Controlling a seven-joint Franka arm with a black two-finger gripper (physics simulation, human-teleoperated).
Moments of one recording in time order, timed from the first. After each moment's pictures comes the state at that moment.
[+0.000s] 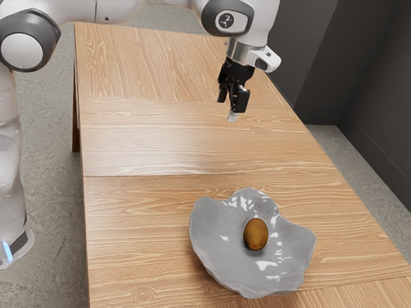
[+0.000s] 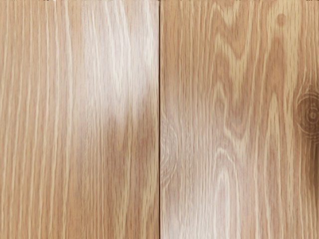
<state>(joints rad) 0.00 0.00 0.00 -1.57 0.00 1.56 0.00</state>
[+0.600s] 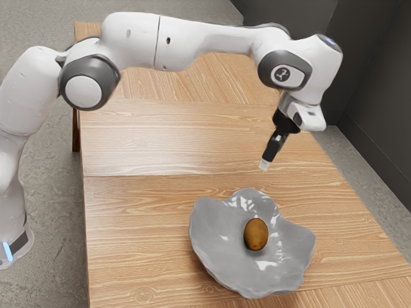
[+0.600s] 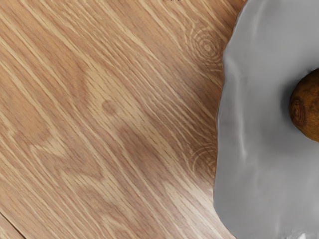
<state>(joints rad) -0.08 0.45 -0.18 -1.10 0.08 1.45 0.52</state>
